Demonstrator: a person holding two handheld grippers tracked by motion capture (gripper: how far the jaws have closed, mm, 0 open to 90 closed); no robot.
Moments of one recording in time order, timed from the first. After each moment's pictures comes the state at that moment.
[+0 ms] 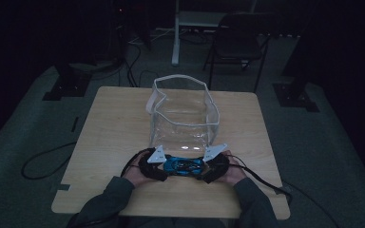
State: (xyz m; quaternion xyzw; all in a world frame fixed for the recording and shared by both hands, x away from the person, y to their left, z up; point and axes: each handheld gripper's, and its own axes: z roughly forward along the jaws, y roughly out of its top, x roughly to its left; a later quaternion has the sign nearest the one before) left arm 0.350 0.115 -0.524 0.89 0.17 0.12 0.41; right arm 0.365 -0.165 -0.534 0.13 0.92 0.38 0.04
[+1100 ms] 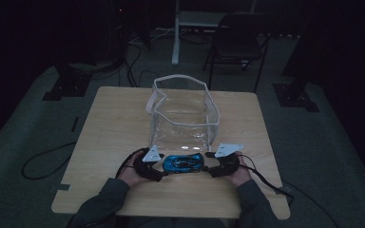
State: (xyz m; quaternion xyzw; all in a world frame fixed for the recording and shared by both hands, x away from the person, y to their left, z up) left arm 0.350 0.132 -0.532 0.89 0.20 0.11 0.40; right arm 0.354 -0.197 -0.519 0.21 0.87 0.44 0.10
